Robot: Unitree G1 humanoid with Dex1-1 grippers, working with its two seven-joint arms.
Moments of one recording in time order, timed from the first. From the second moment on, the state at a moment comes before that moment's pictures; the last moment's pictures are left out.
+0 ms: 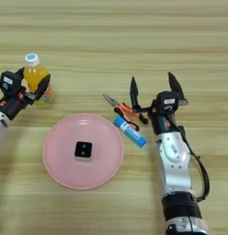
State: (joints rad) left arm -0.32 0.19 0.03 0.23 -0.18 -0.13 -0.45; right arm -0.20 -0.13 -0.08 0.33 0.13 -0.55 0.22
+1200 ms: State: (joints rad) left arm -0.33 0.21 -0.06 0.01 -0.31 -0.06 -0.74; right arm -0.27 -0.42 0.12 -0.32 0.38 0.34 0.64
